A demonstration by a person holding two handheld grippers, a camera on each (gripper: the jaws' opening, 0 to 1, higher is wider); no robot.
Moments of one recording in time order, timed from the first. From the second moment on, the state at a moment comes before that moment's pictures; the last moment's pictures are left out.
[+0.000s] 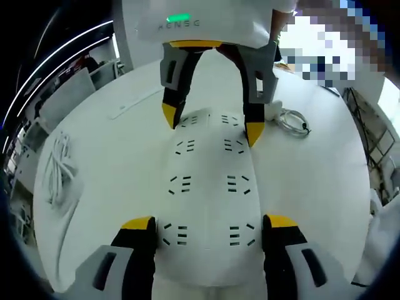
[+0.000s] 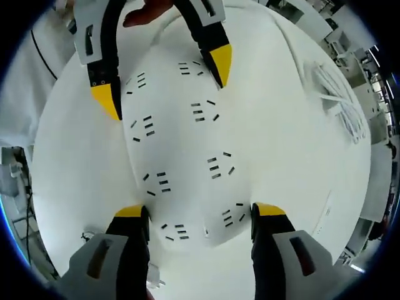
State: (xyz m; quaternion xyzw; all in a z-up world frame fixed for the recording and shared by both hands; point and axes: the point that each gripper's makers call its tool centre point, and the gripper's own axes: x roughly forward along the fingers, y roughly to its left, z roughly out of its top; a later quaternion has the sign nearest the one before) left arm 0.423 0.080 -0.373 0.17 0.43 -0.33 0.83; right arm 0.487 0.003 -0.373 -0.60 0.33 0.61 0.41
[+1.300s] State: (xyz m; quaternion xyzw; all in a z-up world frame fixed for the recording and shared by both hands) left arm 0.417 0.072 -0.374 0.22 0.41 -0.44 0.77; right arm 0.459 -0.022 -0.371 -0.52 0.38 0.55 0.53
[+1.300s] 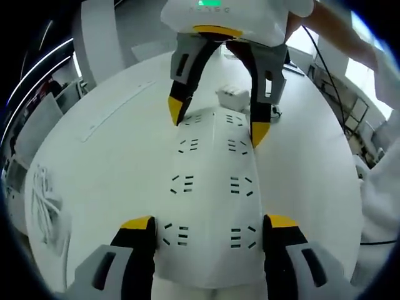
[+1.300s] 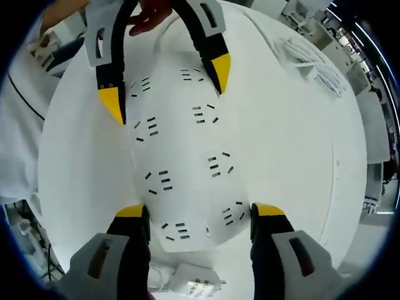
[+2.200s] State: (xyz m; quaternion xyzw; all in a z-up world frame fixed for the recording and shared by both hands) left arm 0.414 0.075 -0.374 0.23 0.41 -0.46 0.75; right arm 0.442 -0.017 -0.371 -0.56 0.34 0.62 0.43
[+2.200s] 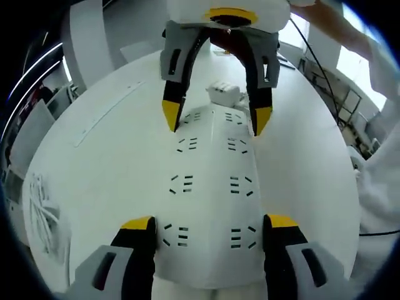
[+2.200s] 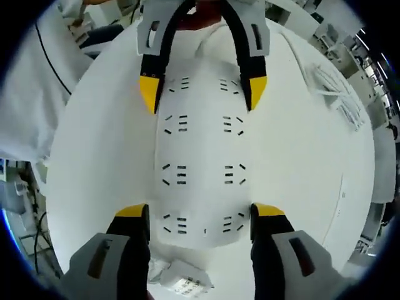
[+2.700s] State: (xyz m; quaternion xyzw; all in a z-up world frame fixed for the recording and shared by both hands) left arm 0.412 0.075 -0.375 0.24 0.41 -0.47 0.74; right arm 0.449 -0.019 -0.373 -0.55 0.35 0.61 0.45
